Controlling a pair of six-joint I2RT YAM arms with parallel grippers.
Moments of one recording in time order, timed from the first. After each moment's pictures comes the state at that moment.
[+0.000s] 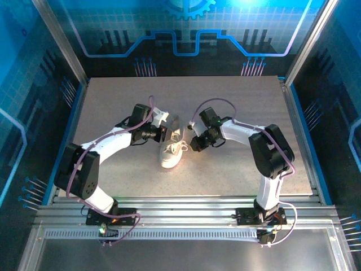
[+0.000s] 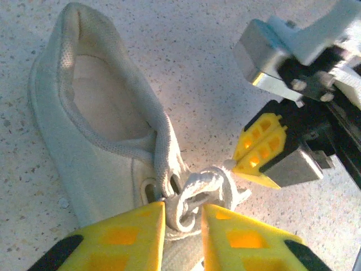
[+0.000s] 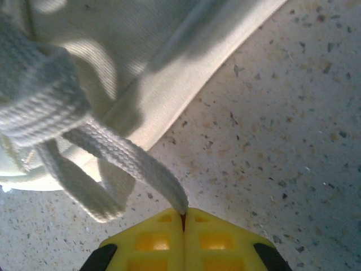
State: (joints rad) left arm -0.33 1.57 0.94 -0.22 0.54 -0.08; right arm 0.51 1.87 1.17 -0.51 -0.47 -0.04
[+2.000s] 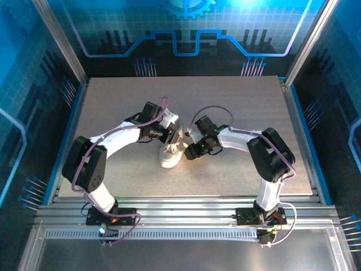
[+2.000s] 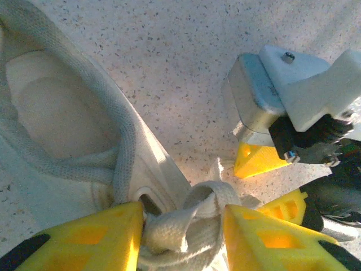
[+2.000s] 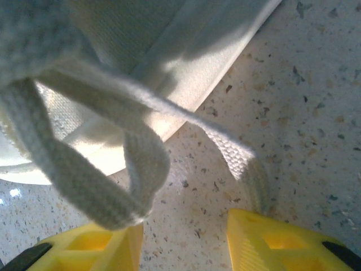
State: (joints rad) left arm -0.40 1.68 1.08 -0.37 0.47 0.04; right arm 0.59 1.84 1.06 -0.39 -0.44 0.09
